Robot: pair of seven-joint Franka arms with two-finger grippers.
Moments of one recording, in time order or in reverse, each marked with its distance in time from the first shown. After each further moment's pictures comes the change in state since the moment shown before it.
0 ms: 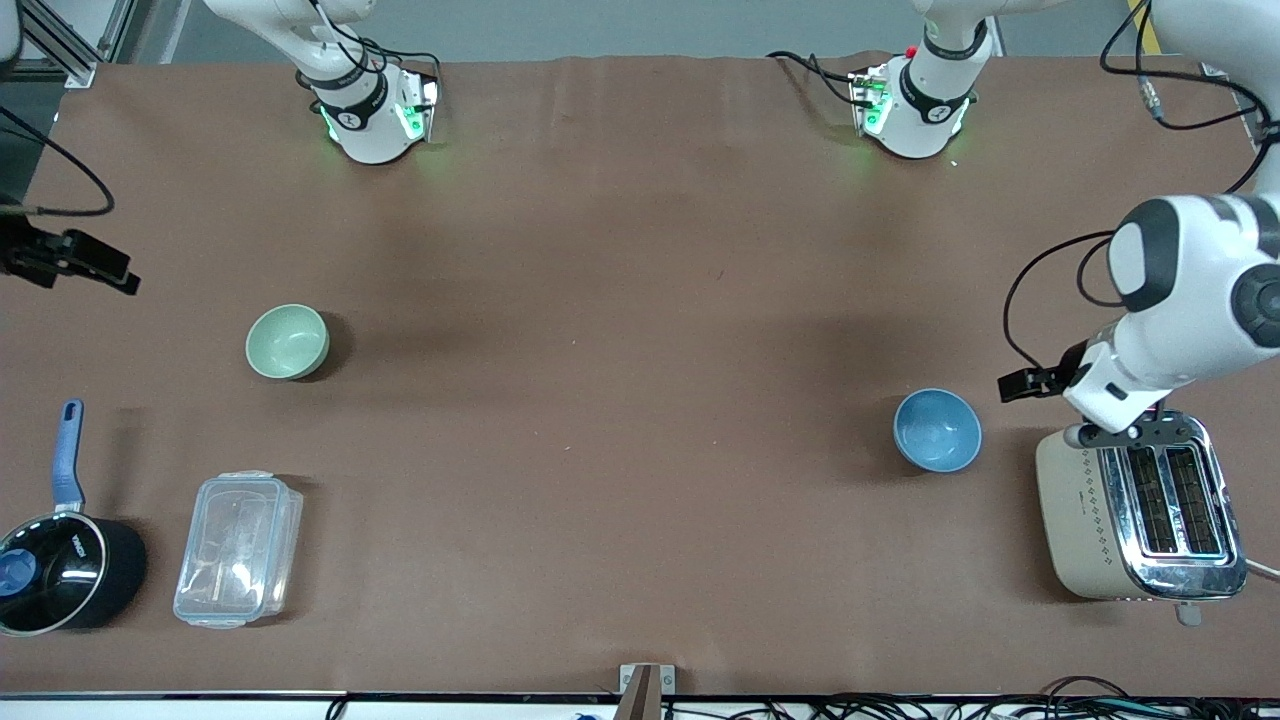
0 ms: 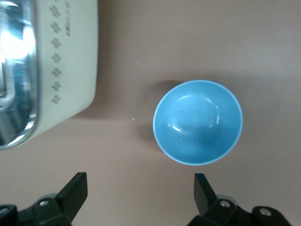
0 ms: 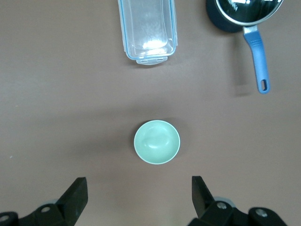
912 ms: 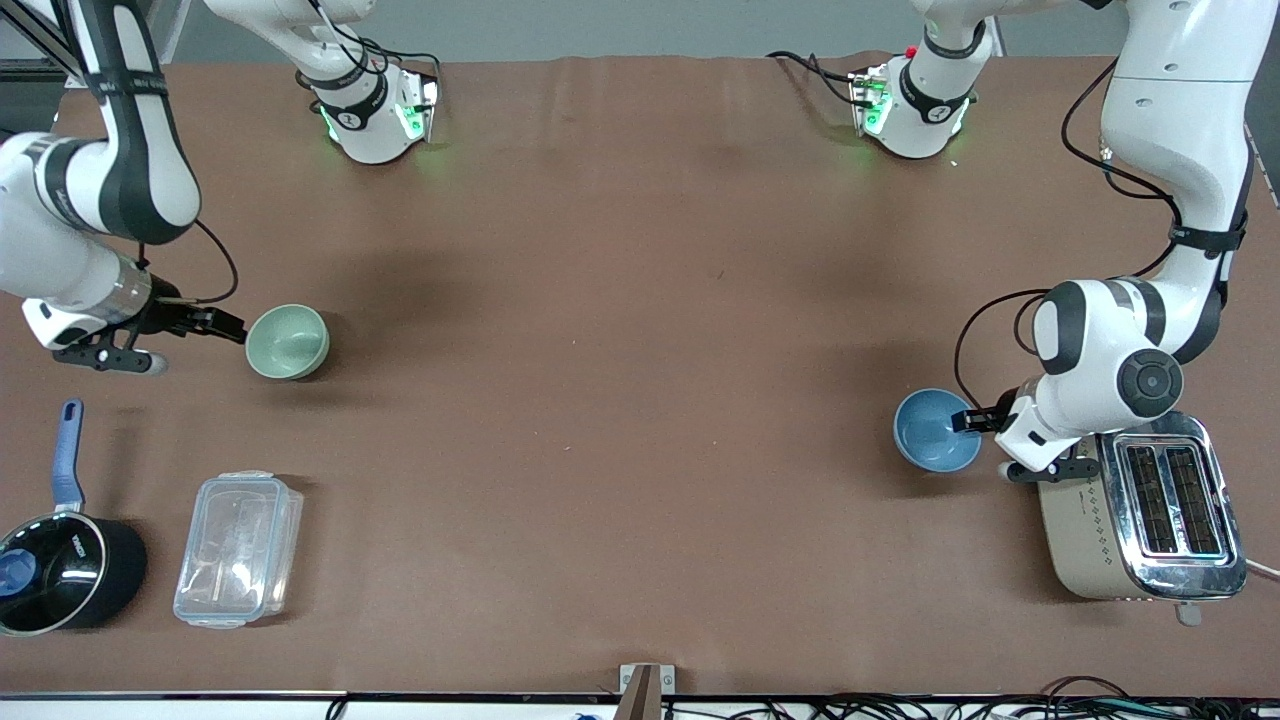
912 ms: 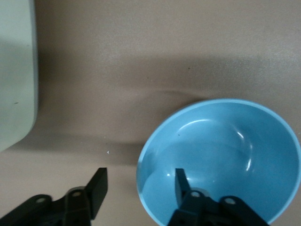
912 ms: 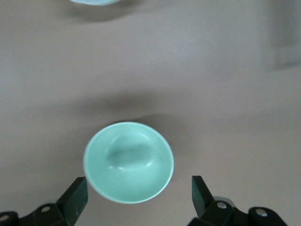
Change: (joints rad) left arm -0.007 0.218 -0.002 0.003 0.000 0.191 -0.022; right arm -0.002 0.088 -0.104 -0.525 0.000 0.562 -0.052
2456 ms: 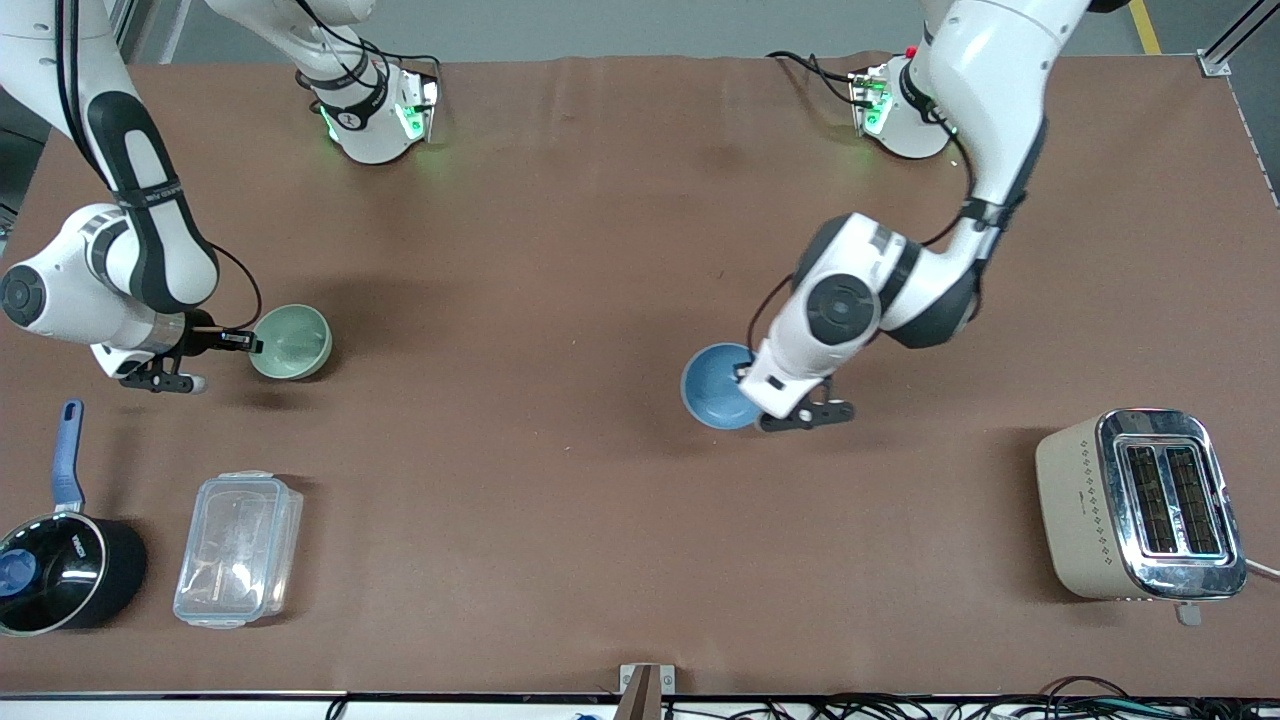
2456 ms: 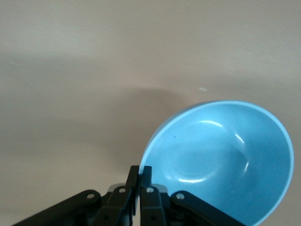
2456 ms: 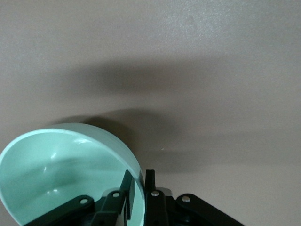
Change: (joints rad) left arm -0.449 0.012 -0.137 0.164 0.000 -0.113 -0.634; right arm -0.044 0.243 -0.048 0.001 0.204 0.093 -0.277
